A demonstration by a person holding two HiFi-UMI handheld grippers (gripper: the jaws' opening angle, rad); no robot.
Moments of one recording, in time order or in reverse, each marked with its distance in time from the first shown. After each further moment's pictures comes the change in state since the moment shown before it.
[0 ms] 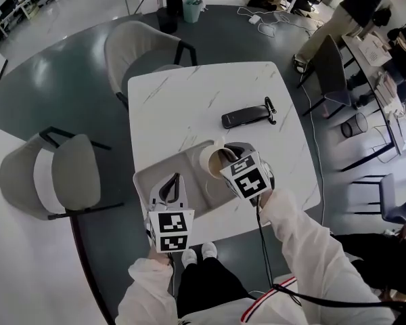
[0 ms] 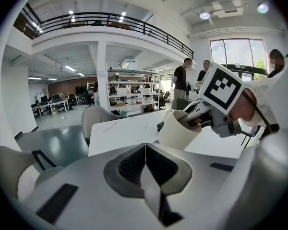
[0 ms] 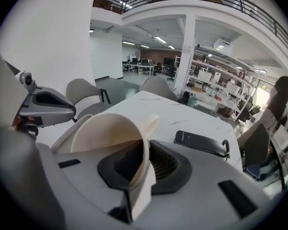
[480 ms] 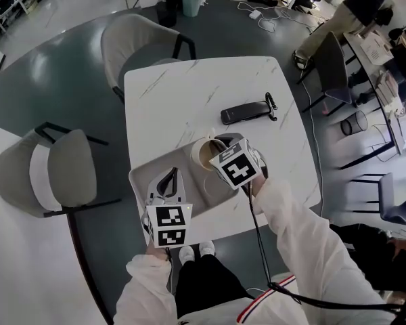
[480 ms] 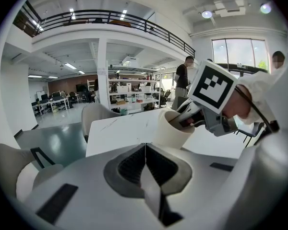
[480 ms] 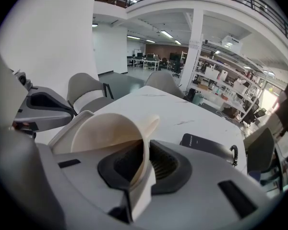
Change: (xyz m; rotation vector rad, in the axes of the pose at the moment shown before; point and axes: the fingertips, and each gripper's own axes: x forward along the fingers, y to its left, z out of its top) left arm 0.018 0.002 -0.010 -0.015 0.023 0.004; right arm 0.031 0.009 0.010 -0.037 0.063 0.055
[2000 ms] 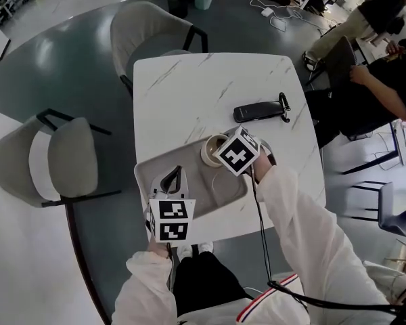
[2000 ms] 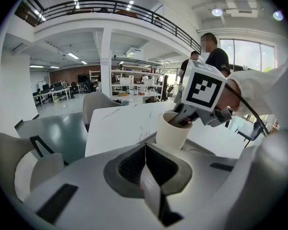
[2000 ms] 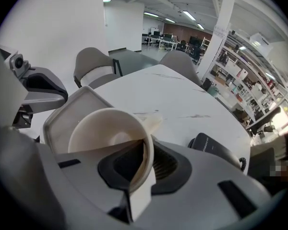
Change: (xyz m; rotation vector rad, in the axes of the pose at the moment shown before) left arm 0.013 0.016 -0.030 -0.067 0.093 -0.005; right arm 0.046 0.009 -0.015 -0.182 0.231 0.101
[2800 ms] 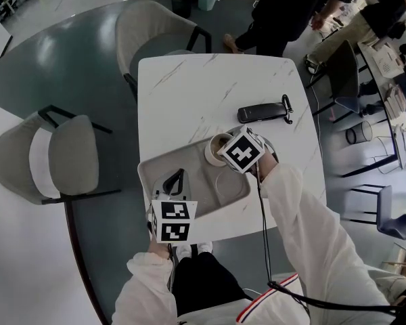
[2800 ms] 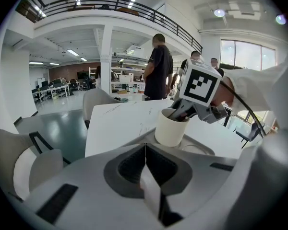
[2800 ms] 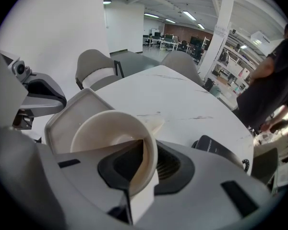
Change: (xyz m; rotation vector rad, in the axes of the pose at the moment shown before) left arm -0.006 0.001 -0.013 -0.018 0.026 -0.021; right arm 0.006 -0.003 -0.003 -0.012 0.008 0.012
